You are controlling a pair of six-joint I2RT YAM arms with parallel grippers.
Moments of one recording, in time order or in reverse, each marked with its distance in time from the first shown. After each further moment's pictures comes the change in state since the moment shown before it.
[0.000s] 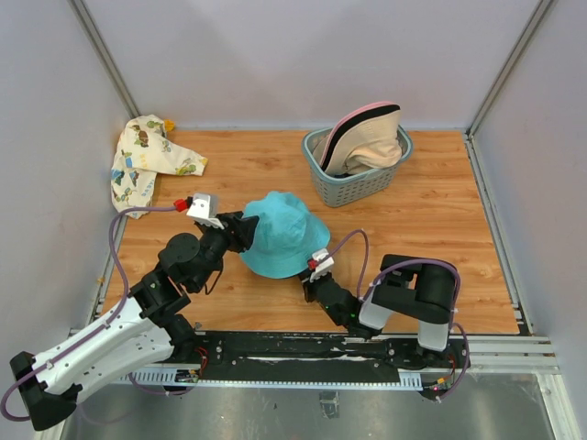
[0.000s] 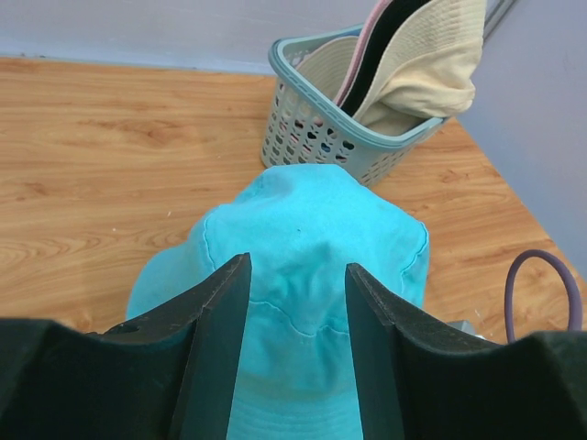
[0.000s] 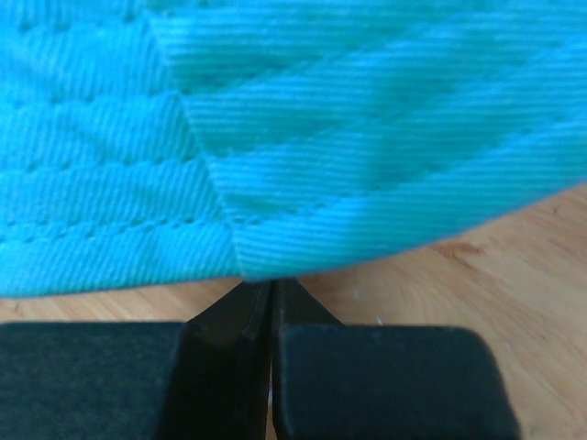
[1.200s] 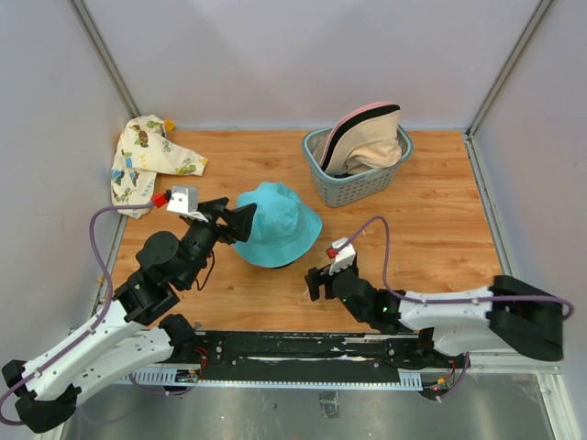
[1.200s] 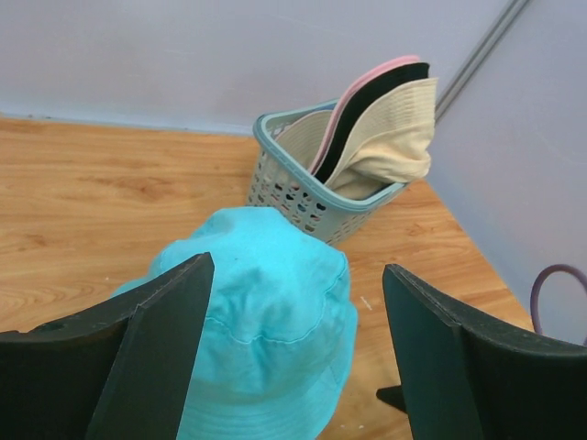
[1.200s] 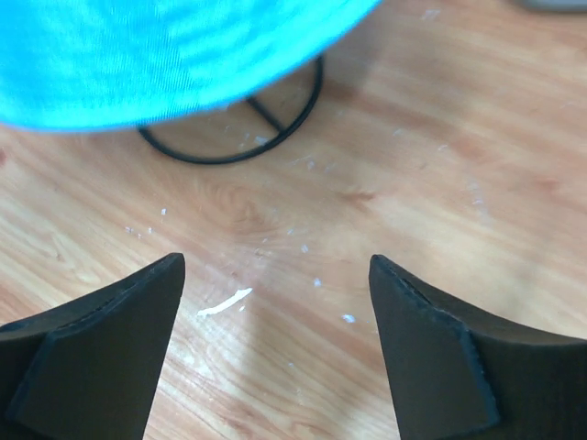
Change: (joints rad) left arm 0.000 -0.023 0.109 -0.014 -0.036 0.007; right arm -0.020 -0.560 0.003 -0.705 -0.022 0.081
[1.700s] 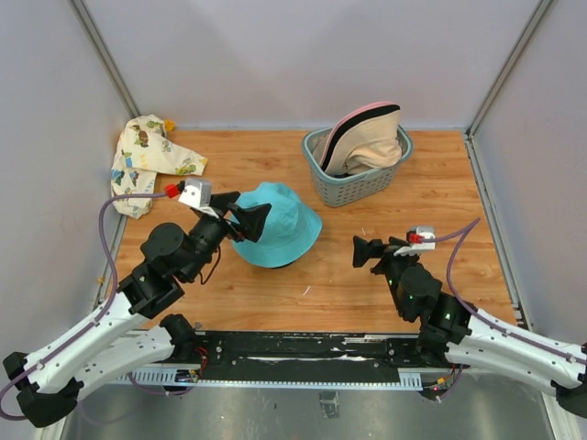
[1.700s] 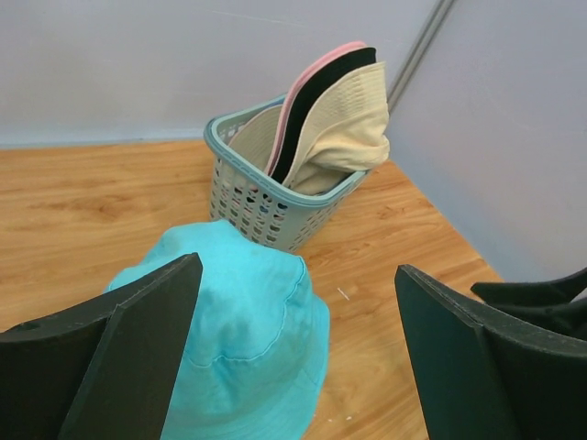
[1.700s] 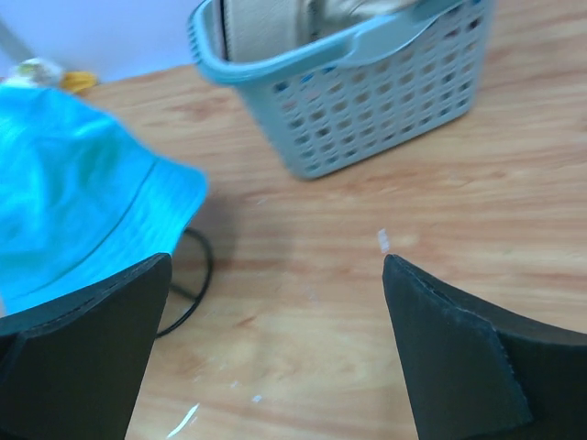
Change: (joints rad) left arm 0.000 0.056 0.055 0.022 0.143 0.046; right arm -0.087 -0.805 -0.021 -0.388 0.322 0.013
